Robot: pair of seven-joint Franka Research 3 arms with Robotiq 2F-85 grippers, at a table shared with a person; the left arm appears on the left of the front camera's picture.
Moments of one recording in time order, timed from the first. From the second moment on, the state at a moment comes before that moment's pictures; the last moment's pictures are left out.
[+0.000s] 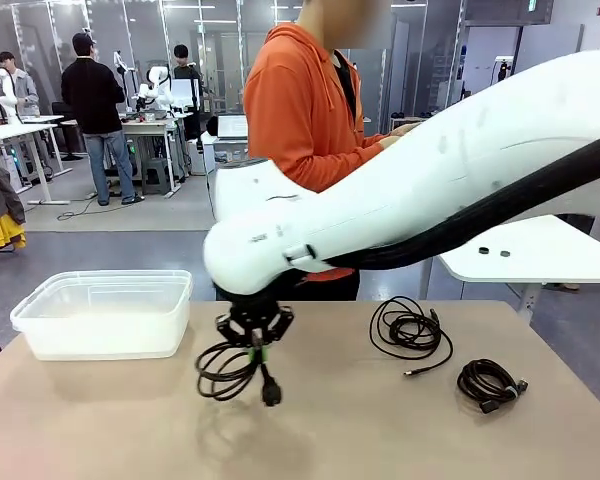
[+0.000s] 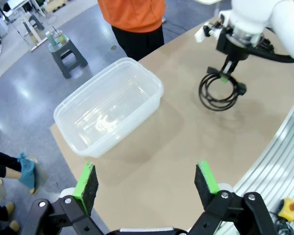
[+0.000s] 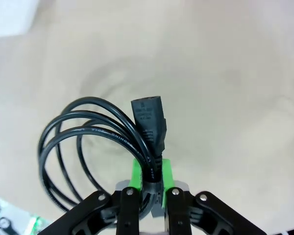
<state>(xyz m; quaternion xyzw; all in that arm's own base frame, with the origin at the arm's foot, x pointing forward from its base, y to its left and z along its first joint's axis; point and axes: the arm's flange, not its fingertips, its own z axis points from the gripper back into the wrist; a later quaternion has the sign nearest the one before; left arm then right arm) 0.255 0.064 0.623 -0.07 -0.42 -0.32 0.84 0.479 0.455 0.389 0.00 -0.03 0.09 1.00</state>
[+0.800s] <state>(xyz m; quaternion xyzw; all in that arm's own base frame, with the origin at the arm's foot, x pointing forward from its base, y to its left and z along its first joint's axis) 0.255 0.064 0.623 -0.07 -0.42 -0.32 0.84 0.488 0.500 0.348 0.03 -0.01 0.07 1.00</state>
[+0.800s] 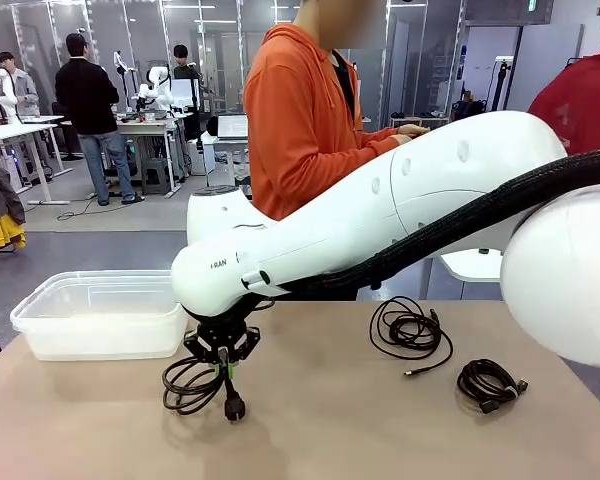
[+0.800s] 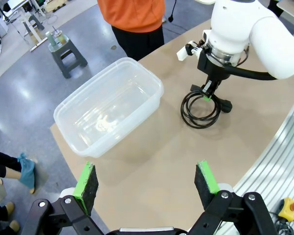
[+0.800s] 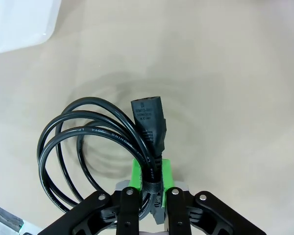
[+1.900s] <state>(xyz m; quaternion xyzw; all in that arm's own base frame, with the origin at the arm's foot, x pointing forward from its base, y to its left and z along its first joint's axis) 0.255 0.064 0.623 -0.07 -0.42 -0.32 0.84 0.487 0.486 0.358 0.05 -0.02 0.06 1.00</state>
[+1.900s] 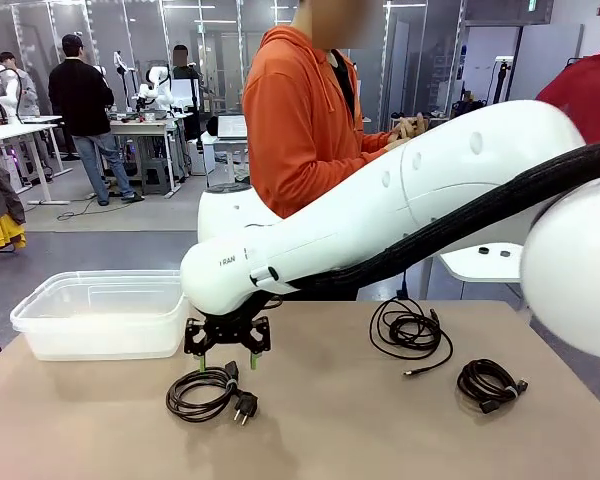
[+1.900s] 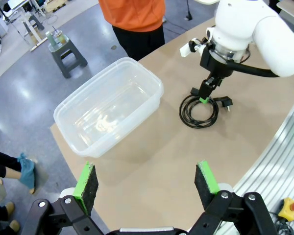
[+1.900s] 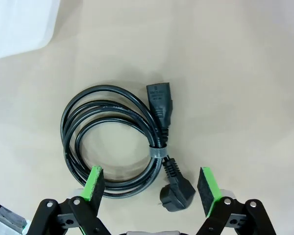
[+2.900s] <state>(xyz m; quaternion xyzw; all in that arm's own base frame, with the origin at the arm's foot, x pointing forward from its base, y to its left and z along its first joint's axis) 0.255 0.064 0.623 -0.07 -0.42 -0.32 0.84 0.374 0.169 0.482 0.09 -0.16 0.17 0.97</state>
